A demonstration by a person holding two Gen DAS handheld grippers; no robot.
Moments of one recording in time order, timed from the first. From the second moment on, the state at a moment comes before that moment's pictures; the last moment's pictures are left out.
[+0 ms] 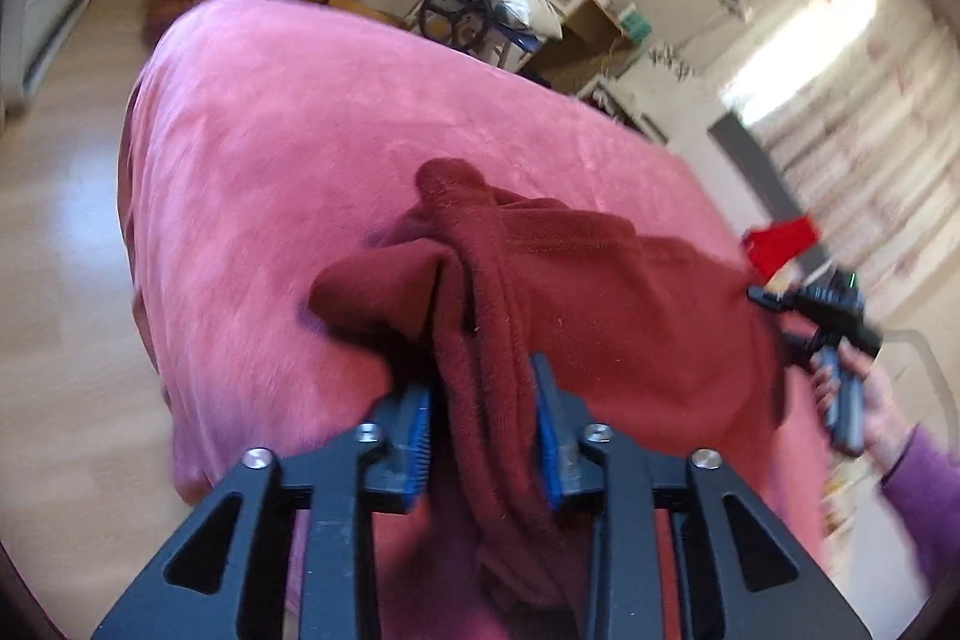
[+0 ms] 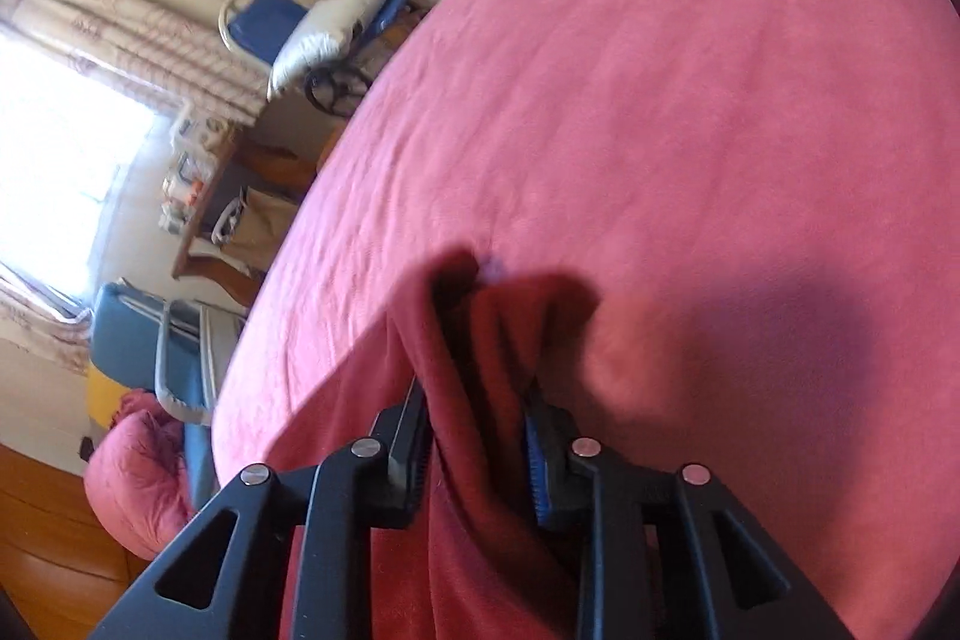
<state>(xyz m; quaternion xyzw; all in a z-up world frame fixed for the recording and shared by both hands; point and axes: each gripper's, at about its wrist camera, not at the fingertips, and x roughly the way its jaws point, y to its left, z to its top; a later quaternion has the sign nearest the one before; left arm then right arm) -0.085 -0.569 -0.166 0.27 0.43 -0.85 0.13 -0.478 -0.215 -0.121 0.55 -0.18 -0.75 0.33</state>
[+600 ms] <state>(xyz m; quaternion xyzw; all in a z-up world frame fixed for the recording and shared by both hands) -0.042 -0.508 -0.177 0.31 0.46 -0.83 0.04 -0.393 -0.093 -0.170 0.54 -0.33 -0.71 0.30</state>
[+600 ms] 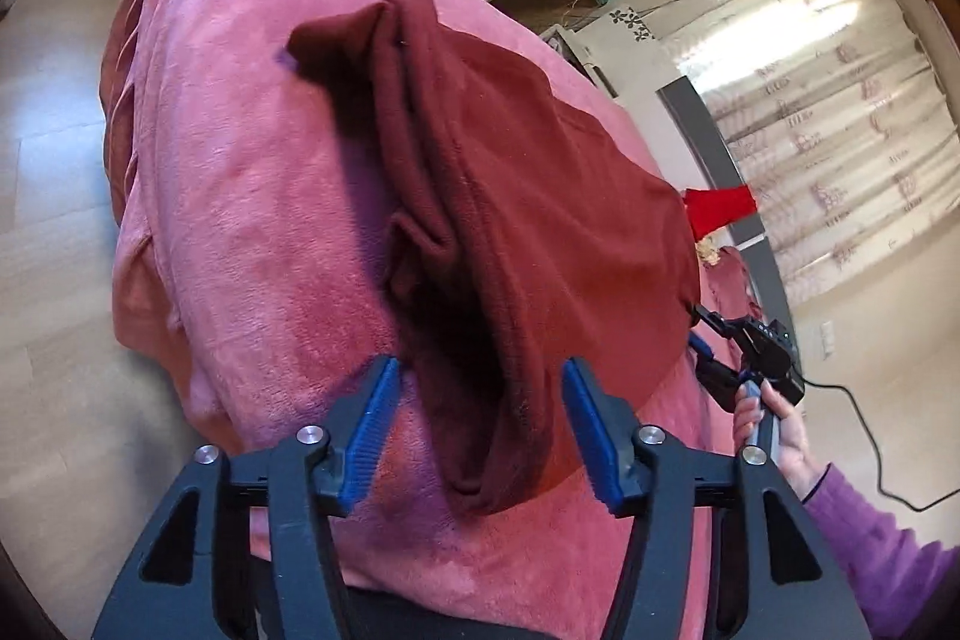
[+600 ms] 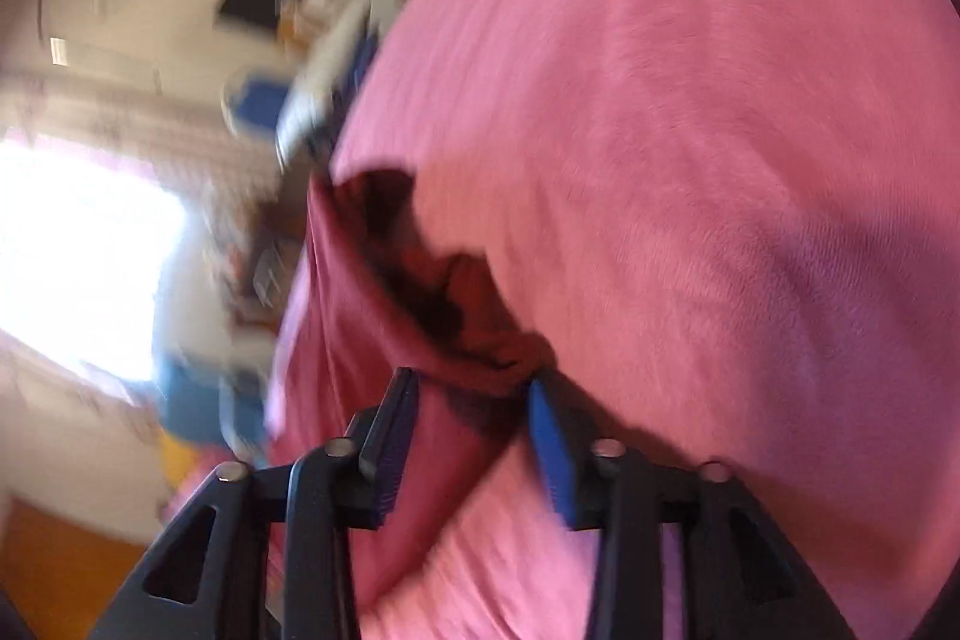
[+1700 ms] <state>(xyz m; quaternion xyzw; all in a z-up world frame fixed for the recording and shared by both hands) -0.053 -0.454 -0.156 0.42 0.23 -0.88 -0.07 -0.430 -0.209 -0.147 0.51 -0.15 -0.75 0.40</state>
